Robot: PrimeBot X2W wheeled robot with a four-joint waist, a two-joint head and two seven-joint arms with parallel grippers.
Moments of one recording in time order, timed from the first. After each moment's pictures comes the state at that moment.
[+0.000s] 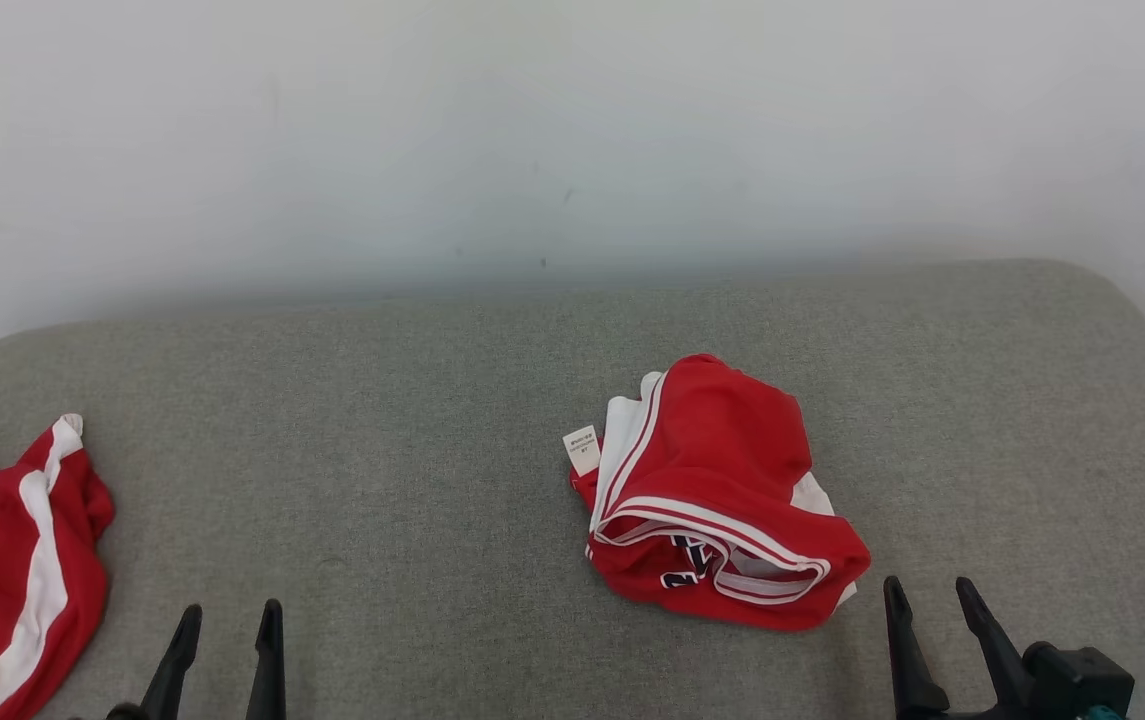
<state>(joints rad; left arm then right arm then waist) 0.07 0.16 -0.04 0.11 -0.32 -0.07 -0.26 0.02 -0.05 0.00 0.26 0.22 0.13 -0.18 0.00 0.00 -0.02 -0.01</state>
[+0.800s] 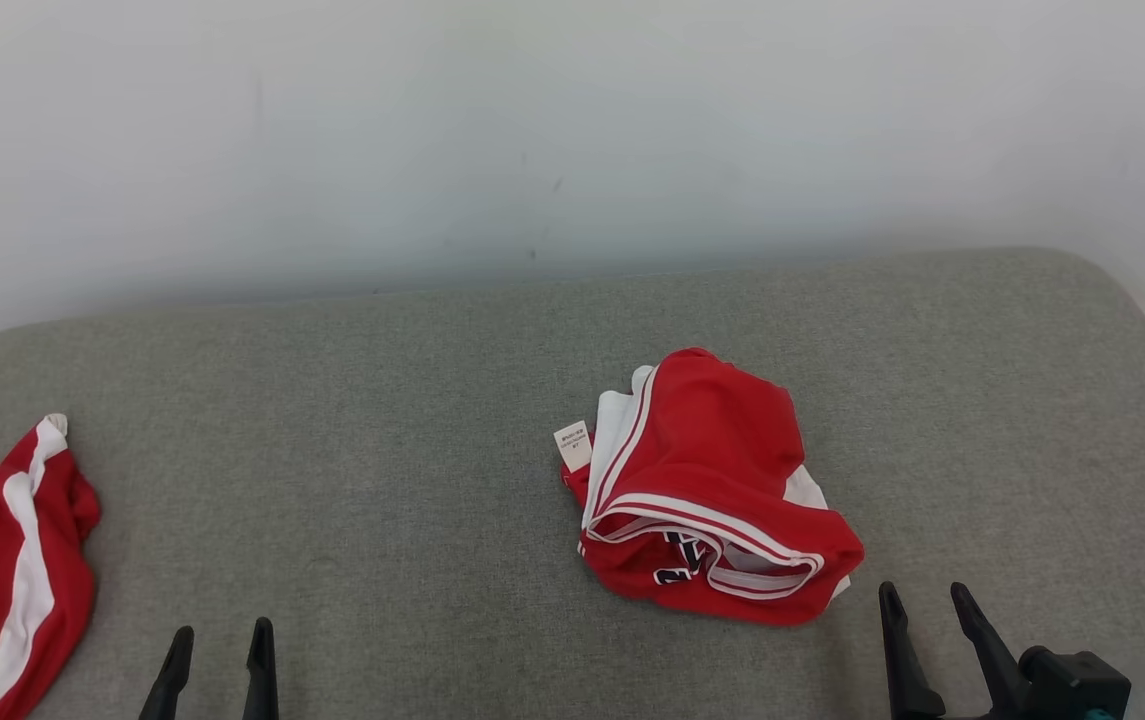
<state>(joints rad) 0.11 0.09 0.05 0.11 -0.28 -0.13 -0.26 0.03 -0.05 0.01 0.25 0.23 0.13 -0.17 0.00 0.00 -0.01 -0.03</state>
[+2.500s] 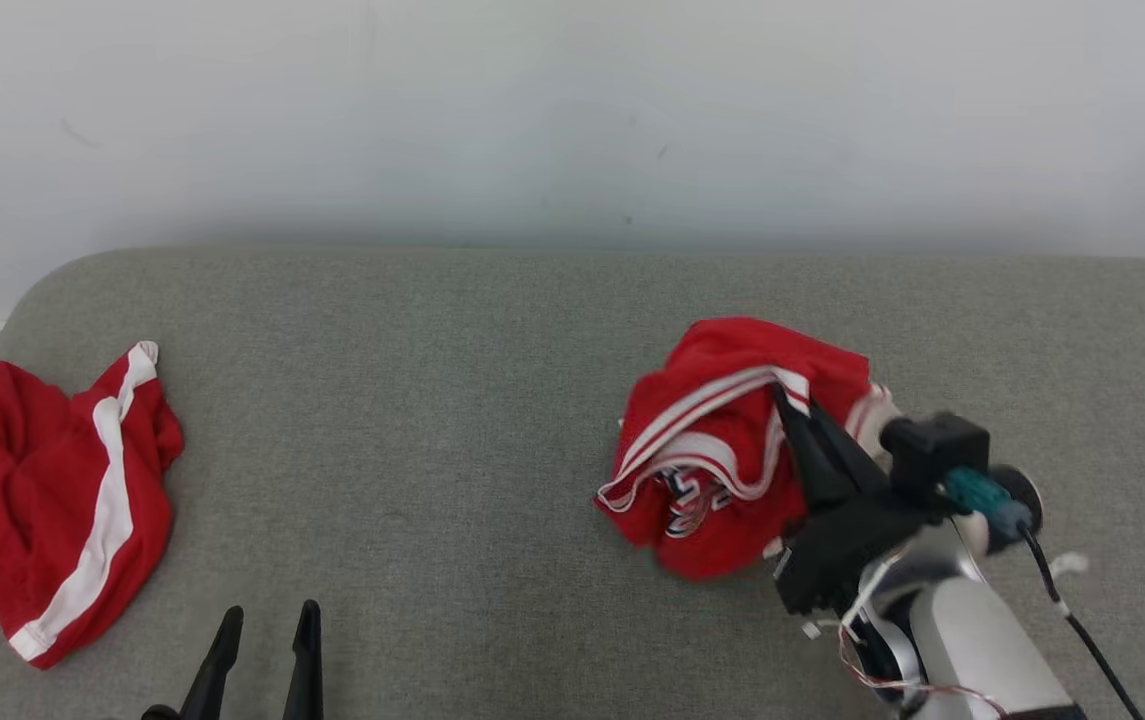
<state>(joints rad) 0.08 0.09 -0.02 0.12 -0.32 -0.13 -0.26 -0.32 -0.05 0.16 0.31 0.15 0.13 0.00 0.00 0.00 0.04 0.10</state>
